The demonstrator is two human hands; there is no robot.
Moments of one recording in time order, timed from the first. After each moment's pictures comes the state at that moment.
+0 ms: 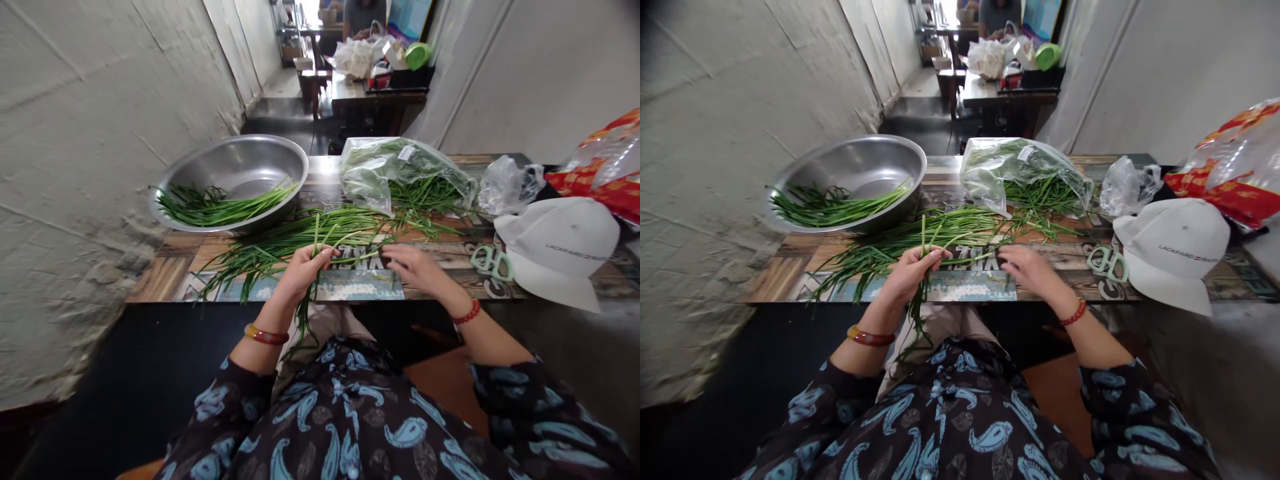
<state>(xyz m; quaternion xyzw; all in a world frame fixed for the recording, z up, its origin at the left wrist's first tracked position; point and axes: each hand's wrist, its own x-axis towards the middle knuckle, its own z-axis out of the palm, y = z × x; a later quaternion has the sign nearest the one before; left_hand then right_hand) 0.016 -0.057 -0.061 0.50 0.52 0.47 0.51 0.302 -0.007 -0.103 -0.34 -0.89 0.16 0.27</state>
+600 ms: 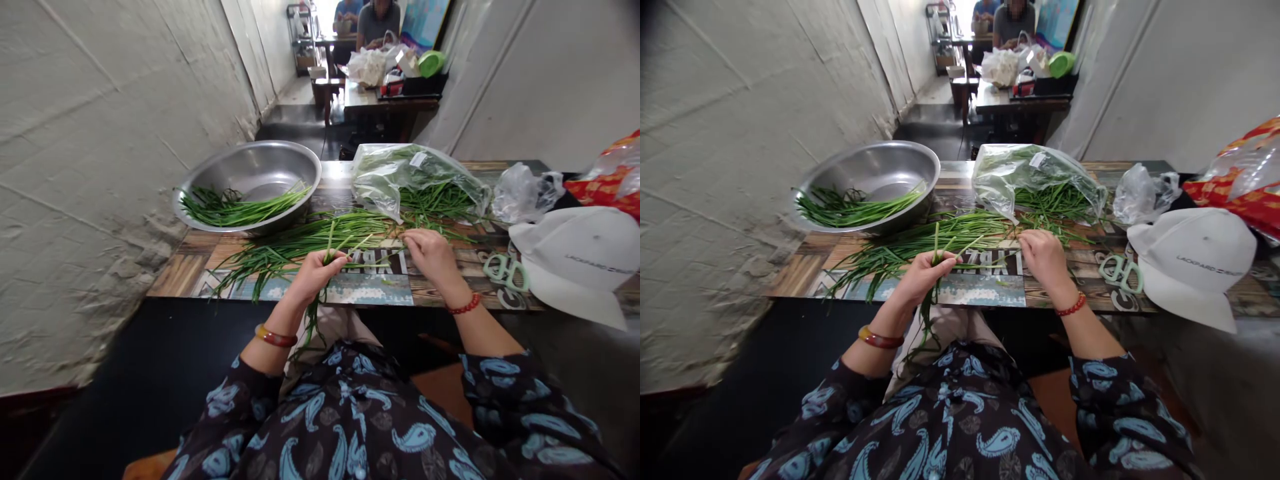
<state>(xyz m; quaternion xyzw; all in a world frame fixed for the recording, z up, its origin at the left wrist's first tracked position) 0.017 -0.065 -0.059 0.50 0.51 0.47 0.51 0.282 0.015 -0.081 -0.47 -0.82 0.05 0.33</state>
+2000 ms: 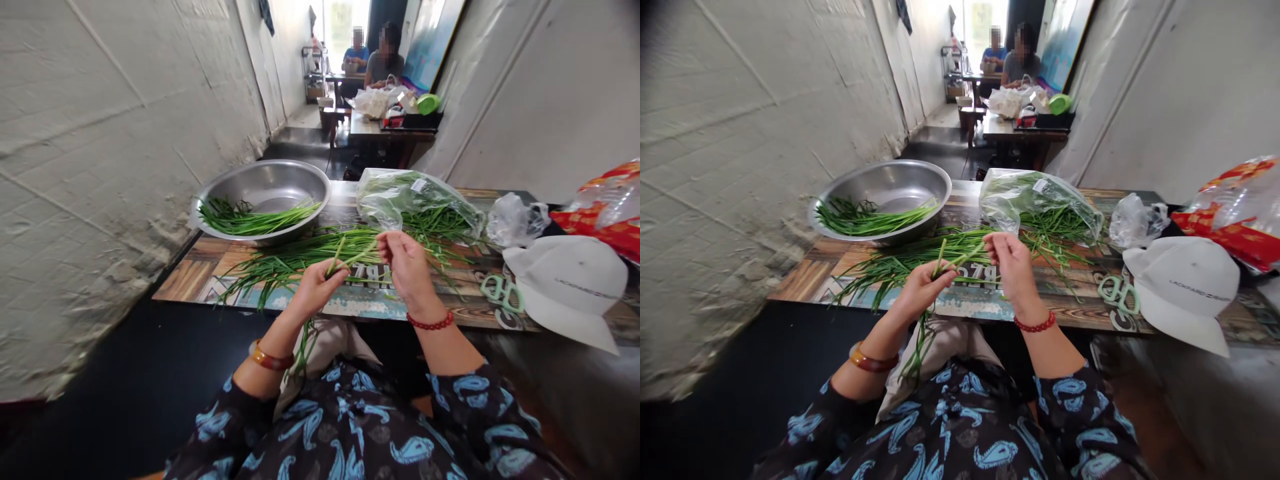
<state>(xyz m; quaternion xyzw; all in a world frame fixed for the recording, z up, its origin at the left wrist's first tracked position) 0.008 -0.083 -0.030 0.61 0.52 0.47 0.37 0.193 -0.013 -0.030 -0.38 -0.56 0.48 0.56</state>
